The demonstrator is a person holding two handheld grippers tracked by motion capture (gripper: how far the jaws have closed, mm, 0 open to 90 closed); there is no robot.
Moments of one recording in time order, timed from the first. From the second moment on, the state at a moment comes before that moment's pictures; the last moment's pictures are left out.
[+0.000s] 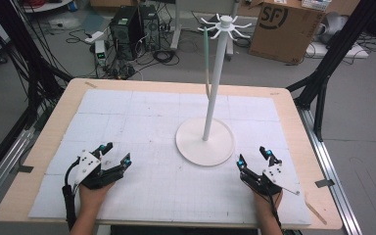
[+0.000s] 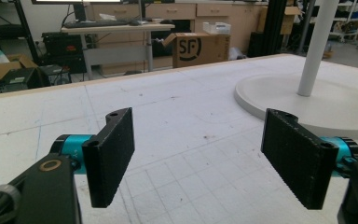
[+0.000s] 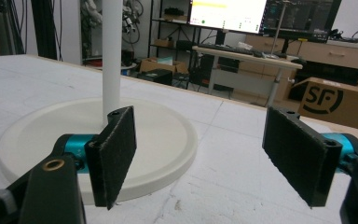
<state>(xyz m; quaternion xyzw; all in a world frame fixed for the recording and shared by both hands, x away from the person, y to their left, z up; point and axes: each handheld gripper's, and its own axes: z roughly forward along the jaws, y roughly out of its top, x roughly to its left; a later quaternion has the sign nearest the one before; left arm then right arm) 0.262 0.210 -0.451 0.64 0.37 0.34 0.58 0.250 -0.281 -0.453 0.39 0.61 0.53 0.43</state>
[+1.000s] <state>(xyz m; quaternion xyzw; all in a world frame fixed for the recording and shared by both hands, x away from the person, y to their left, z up) 0.262 0.209 -0.451 0.65 0.37 0.34 0.57 0.251 -0.280 -0.453 0.39 0.62 0.53 0.43</state>
